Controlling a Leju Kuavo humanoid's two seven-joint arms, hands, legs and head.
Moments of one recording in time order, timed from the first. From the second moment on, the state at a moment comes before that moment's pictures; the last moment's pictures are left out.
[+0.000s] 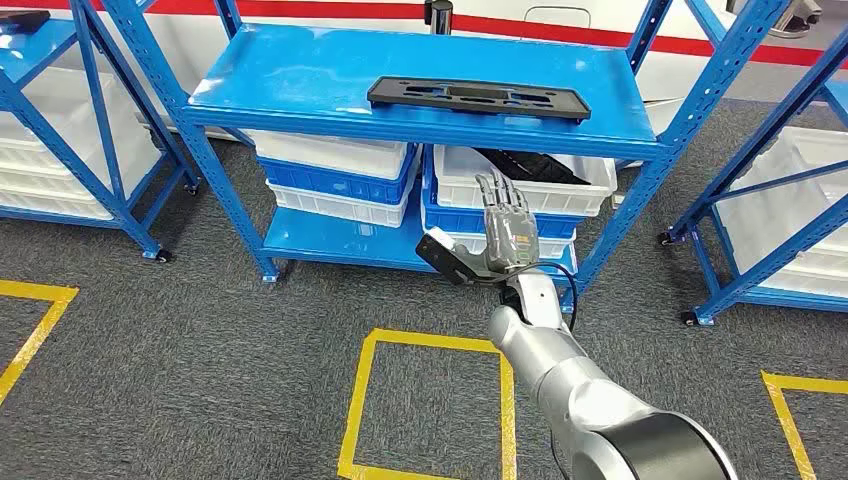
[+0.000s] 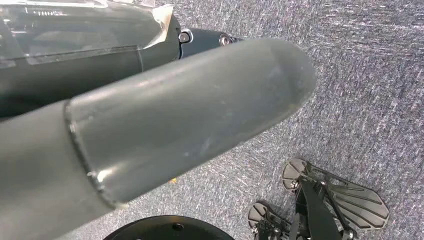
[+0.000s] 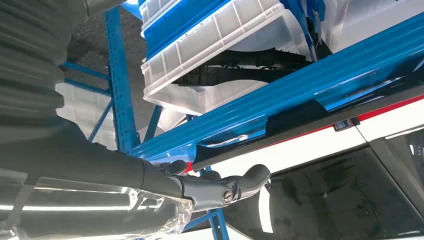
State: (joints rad) left arm -0.05 -0.12 0.08 -0.17 0.09 0.38 -0.03; right arm -0.86 0.24 -0.08 -0.32 1.15 -0.69 -0.23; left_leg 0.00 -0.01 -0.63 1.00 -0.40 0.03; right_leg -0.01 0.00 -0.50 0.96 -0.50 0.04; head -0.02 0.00
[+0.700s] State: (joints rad) left arm -0.05 -0.12 0.08 -0.18 0.05 0.37 -0.01; right arm -0.85 0.23 -0.11 -0.33 1.18 -0.69 -0.23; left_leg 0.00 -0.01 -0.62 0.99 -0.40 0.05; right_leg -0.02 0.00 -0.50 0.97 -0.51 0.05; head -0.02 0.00
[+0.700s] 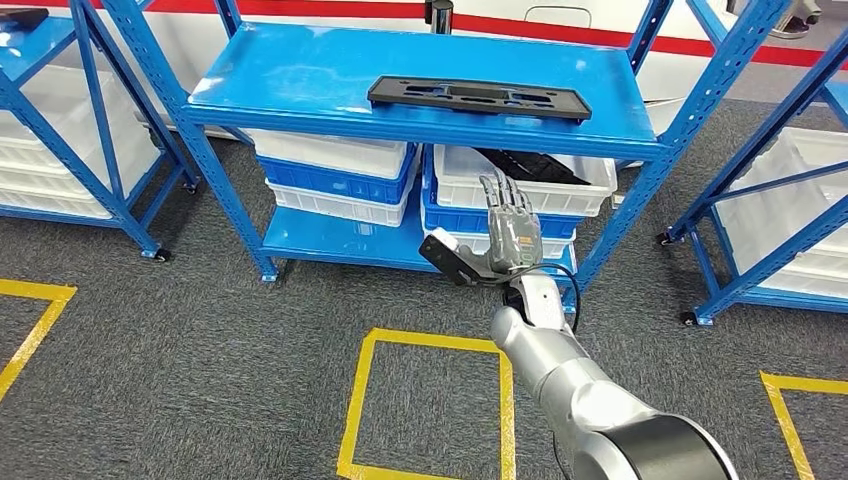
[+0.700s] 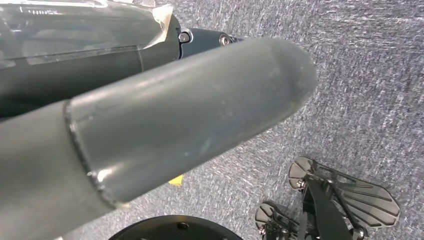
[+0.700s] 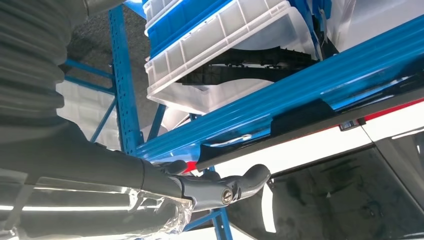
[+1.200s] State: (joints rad) left arm -0.05 -0.12 0.09 -0.18 0.06 0.38 -0.01; right arm -0.84 0.24 -0.12 -0.33 1.19 -0.70 -0.24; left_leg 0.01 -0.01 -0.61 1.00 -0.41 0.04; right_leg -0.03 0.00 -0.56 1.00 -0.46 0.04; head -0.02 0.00
